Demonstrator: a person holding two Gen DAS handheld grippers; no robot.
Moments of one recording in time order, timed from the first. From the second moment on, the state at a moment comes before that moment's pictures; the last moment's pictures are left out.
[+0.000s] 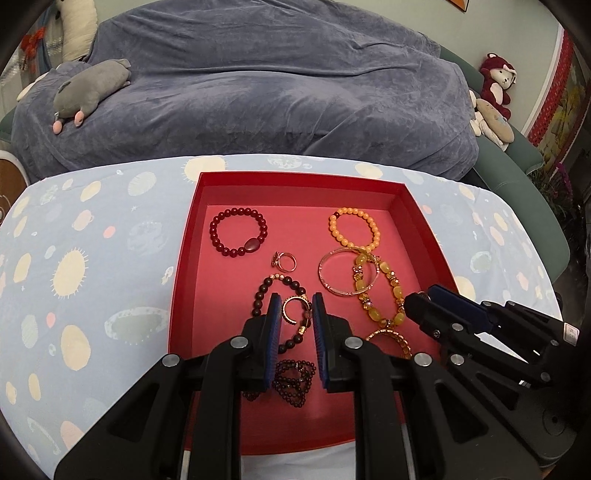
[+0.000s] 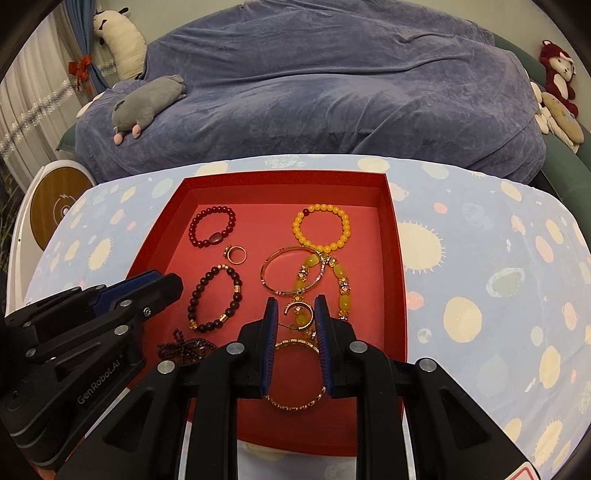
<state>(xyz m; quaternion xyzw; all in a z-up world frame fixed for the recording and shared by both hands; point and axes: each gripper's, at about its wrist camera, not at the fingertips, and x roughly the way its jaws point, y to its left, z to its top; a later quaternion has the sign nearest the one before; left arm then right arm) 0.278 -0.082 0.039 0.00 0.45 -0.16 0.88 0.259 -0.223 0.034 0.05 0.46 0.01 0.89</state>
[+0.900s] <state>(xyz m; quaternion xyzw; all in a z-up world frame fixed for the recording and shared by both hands) 0.288 -0.087 0.030 0.03 0.46 -0.15 0.88 0.268 -0.214 0.029 0.05 0.46 0.01 0.89</state>
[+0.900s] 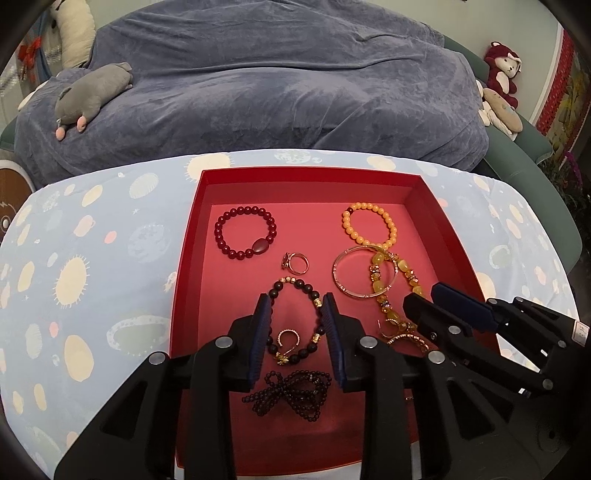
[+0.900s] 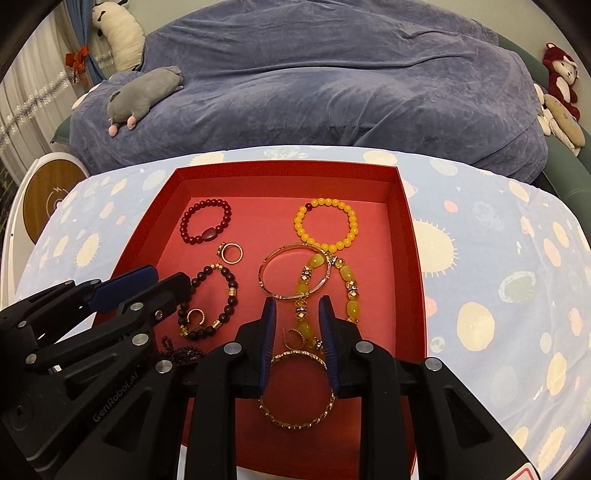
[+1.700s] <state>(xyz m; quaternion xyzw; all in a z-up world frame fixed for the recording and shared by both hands) 0.194 -0.069 0.088 0.04 0.42 -0.13 0.90 0.168 -0.222 0.078 0.06 0.43 -0.04 0.90</state>
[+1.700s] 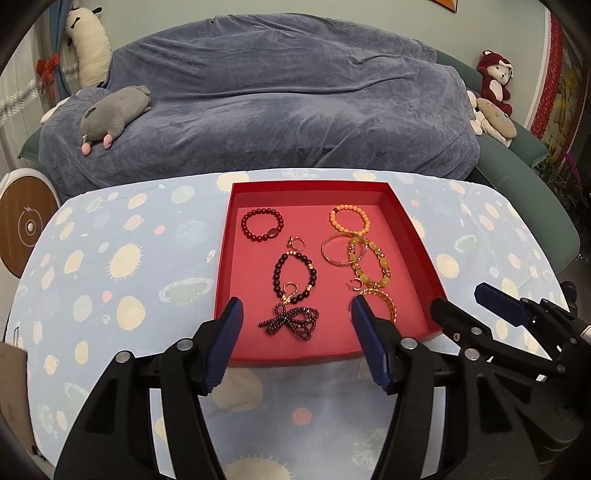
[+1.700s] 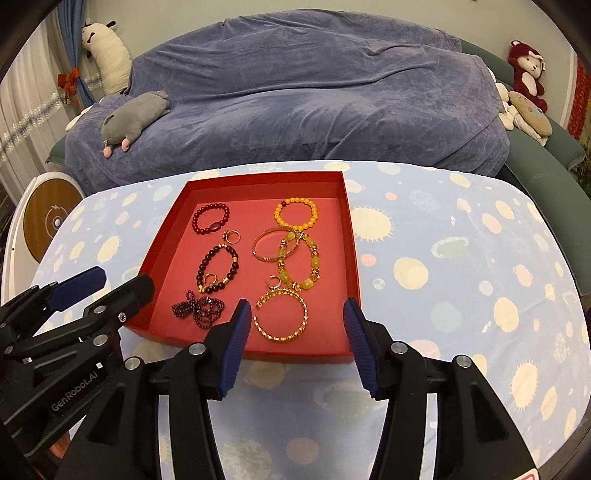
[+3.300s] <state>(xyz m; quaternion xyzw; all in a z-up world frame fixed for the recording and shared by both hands) 0.085 -0.023 0.072 0.03 0.42 -0.06 0.91 0.050 -0.211 0.058 0.05 0.43 -0.07 0.90</state>
